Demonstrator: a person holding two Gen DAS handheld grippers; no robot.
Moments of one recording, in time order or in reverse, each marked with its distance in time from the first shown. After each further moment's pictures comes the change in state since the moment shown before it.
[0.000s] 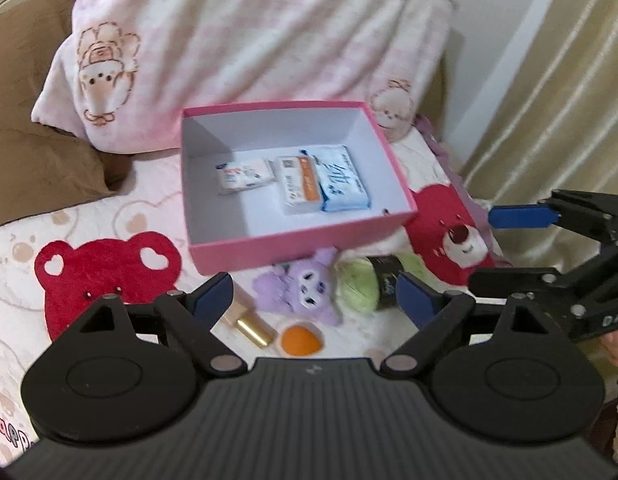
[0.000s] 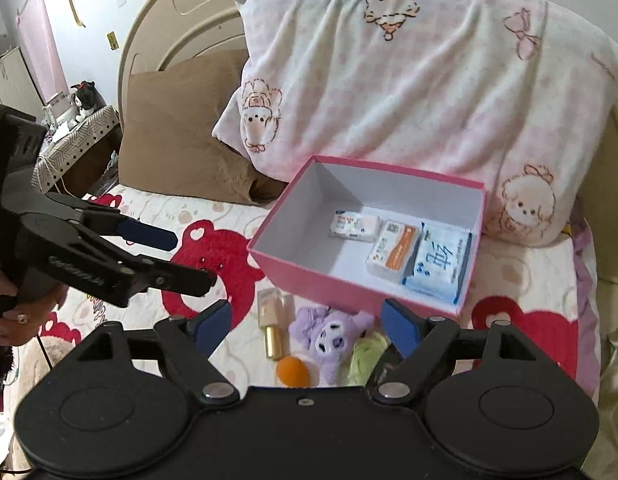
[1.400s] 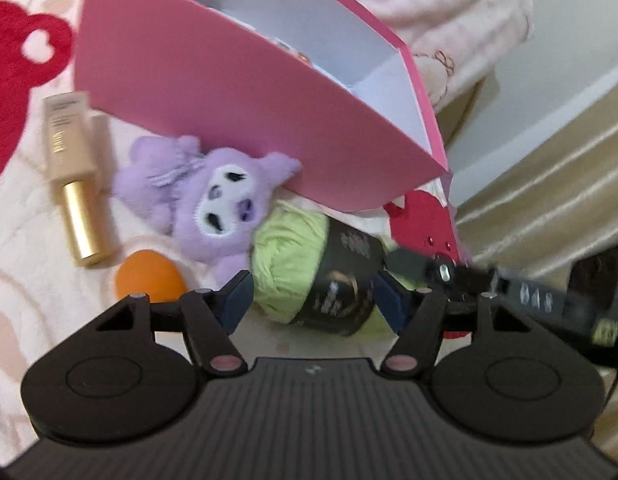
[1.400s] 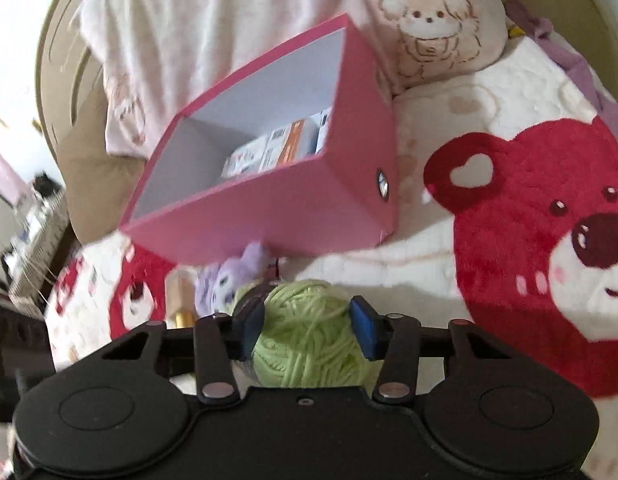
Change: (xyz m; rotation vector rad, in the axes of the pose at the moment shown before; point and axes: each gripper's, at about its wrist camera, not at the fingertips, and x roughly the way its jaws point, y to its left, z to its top) left arm 0.187 -0.005 -0.121 -0.476 -0.120 -0.230; right arm 0.125 -0.130 -0.118 0.383 -0.015 0.081
